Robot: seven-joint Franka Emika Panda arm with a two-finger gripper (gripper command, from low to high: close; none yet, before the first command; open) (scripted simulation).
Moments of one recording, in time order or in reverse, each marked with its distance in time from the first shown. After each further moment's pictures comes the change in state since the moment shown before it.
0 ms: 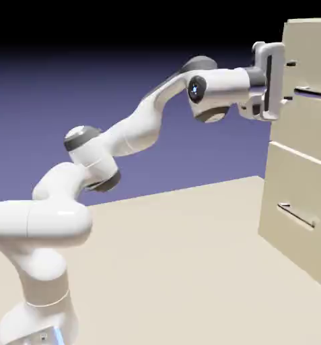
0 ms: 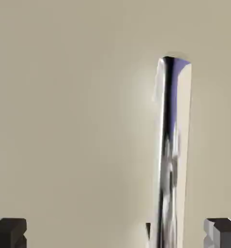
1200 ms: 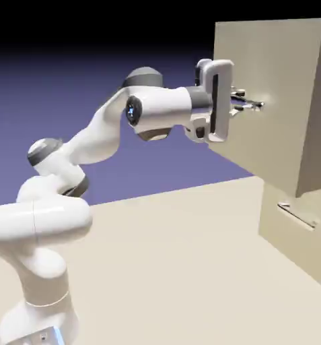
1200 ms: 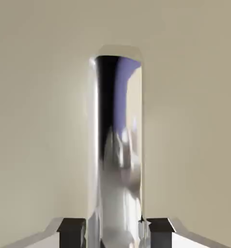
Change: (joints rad) arm 0.491 -0.138 -0.217 -0.766 -0.237 -0.285 -0.082
